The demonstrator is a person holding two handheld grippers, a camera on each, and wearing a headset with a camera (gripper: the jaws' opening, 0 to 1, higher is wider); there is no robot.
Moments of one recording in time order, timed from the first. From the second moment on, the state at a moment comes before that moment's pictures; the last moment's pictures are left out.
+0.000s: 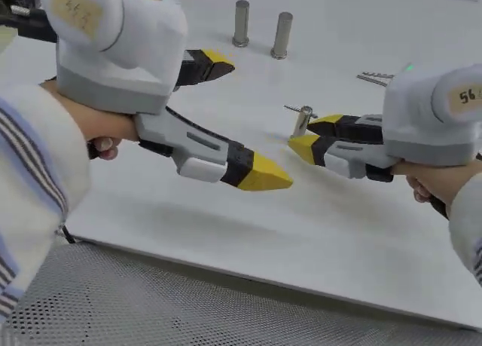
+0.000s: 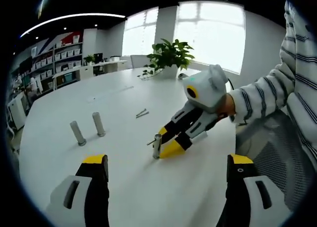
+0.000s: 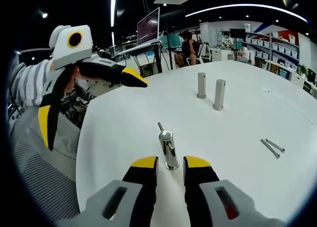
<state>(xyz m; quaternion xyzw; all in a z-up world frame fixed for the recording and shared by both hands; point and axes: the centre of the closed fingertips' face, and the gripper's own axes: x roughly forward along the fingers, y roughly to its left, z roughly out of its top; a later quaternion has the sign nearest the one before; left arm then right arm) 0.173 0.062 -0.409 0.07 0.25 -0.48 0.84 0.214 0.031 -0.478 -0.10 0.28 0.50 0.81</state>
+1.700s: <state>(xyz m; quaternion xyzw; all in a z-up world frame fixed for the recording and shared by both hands) 0.174 0.115 -0.406 0.03 0.25 -0.40 0.88 0.230 0.113 -0.476 -0.16 0.23 0.57 0.77</state>
